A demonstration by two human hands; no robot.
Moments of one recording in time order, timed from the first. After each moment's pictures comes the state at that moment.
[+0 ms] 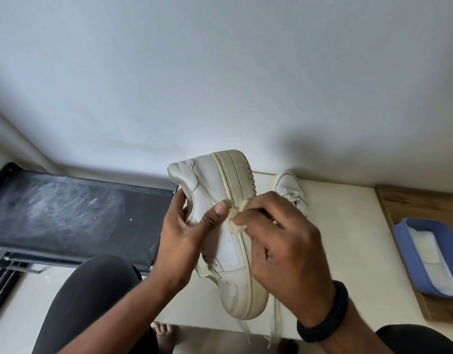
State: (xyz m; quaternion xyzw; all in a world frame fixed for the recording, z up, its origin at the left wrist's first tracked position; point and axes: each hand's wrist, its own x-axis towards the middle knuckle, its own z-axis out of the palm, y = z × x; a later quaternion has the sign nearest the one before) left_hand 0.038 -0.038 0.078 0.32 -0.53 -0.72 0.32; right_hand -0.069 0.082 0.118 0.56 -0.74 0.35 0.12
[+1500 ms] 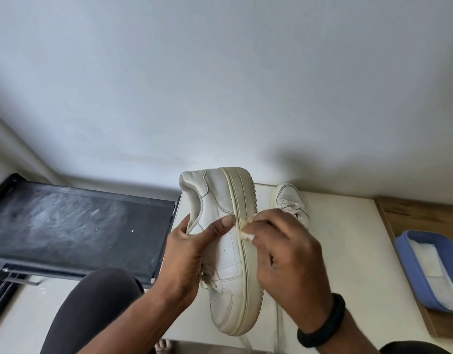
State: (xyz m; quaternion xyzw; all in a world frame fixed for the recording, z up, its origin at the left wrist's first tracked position) left_hand 0.035 -0.039 0.079 0.38 -0.42 -0.79 0.23; right_hand -0.076 0.082 0.106 0.53 -0.77 0.33 0.10
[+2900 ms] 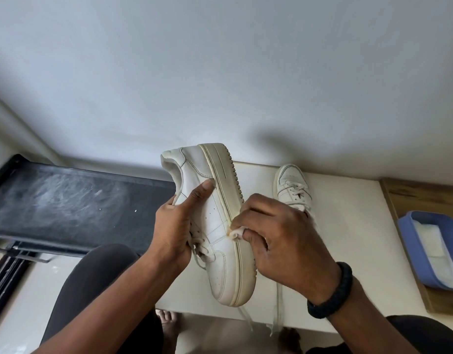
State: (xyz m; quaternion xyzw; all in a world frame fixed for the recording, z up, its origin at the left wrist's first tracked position) left_hand 0.032 -0.048 0.088 0.45 -0.35 -0.78 0.26; right_hand -0.082 0.084 0.113 0.62 -0.74 0.27 -0.04
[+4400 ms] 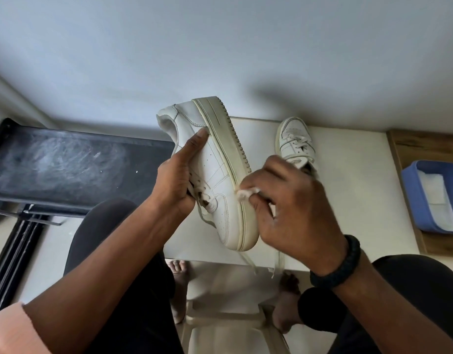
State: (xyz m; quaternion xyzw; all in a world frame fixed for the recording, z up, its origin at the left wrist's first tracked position) left_hand 0.034 -0.061 0.061 0.44 -0.33 -0.81 0.21; right_hand -0.058 0.107 0.104 0.56 -0.77 0.29 -0.03
